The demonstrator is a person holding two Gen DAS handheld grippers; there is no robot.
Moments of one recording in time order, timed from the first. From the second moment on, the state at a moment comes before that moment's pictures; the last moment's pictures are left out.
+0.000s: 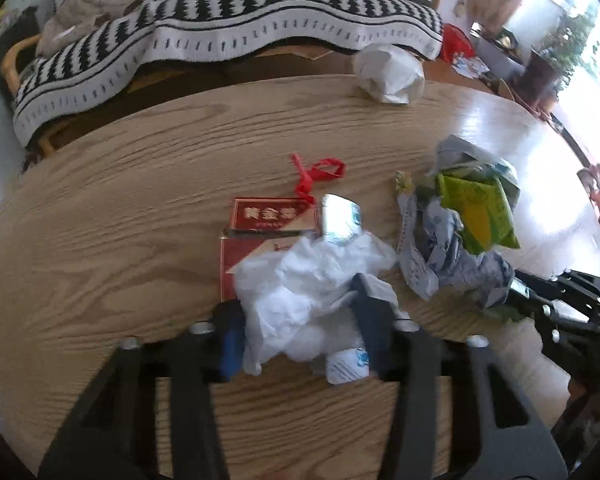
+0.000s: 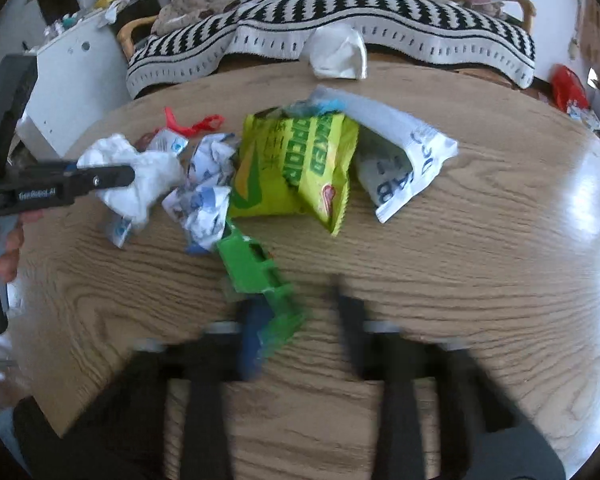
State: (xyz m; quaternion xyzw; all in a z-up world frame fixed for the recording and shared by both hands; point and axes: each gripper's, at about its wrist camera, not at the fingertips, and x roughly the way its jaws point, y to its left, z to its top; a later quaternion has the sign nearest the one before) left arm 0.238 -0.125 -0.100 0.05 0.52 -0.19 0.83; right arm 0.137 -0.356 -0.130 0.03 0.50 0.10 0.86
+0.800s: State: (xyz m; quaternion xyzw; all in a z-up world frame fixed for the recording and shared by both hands) left arm 0.167 -0.128 -0.036 0.05 0.49 -0.21 0.84; right arm 0.066 -0.404 -0.079 0.05 0.47 0.03 0.88
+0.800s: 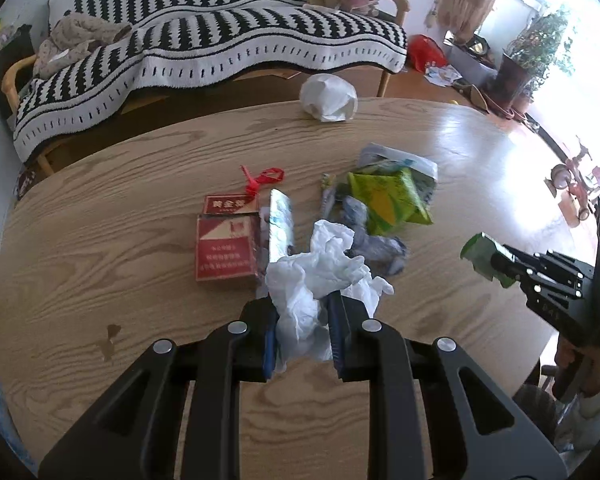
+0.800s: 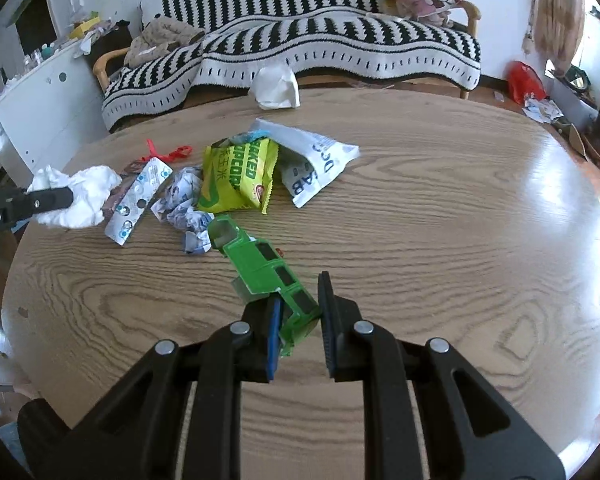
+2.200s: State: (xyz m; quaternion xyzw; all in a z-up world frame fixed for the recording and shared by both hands) left arm -0.164 -0.504 -0.185 0.18 0.62 -0.50 0.58; right arm -0.328 -0.664 -0.180 0.32 0.49 -0.22 0.78
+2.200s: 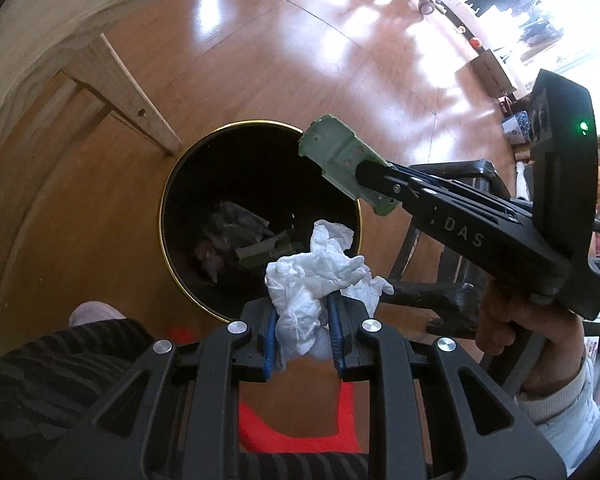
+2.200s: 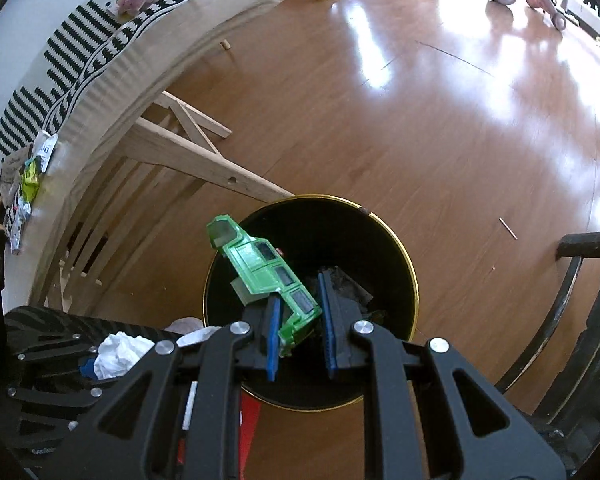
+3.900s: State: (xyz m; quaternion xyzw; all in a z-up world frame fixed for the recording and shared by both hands) left arm 0.195 -0.116 -0.121 0.01 0.52 -0.13 0.84; right arm 0.121 -0.359 -0.103 0.06 0.48 0.11 0.87
